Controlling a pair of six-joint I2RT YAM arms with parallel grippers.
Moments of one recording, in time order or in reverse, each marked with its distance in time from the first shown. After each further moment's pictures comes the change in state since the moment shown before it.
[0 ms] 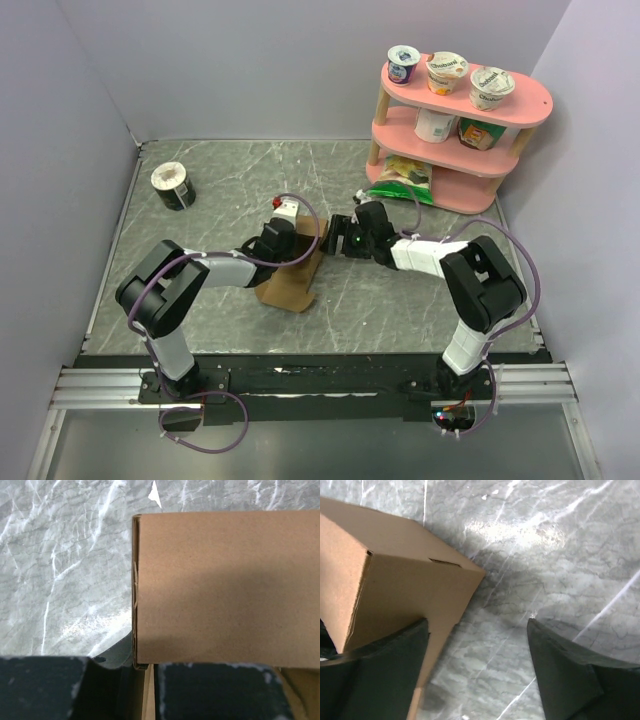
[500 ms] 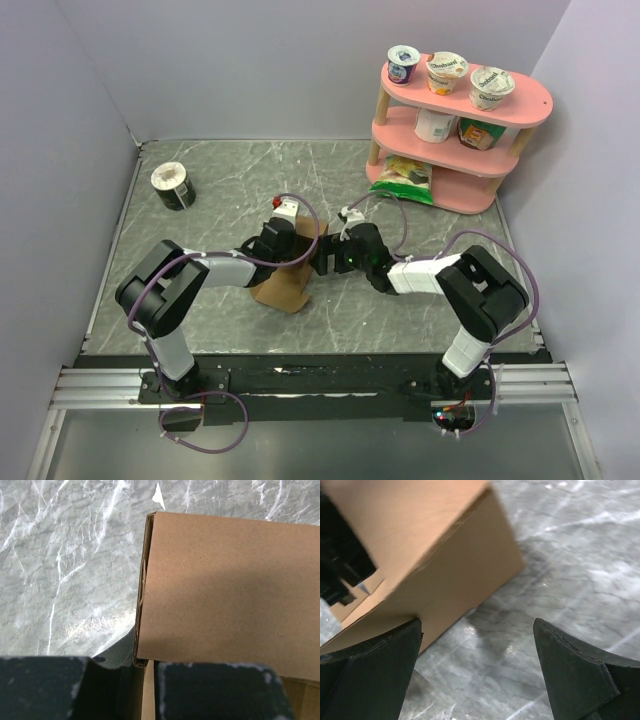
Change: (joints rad) left arm 0.005 0.000 0.000 0.000 -0.003 0.018; right arm 0.125 -0.050 -0.194 0.313 0.065 -0.169
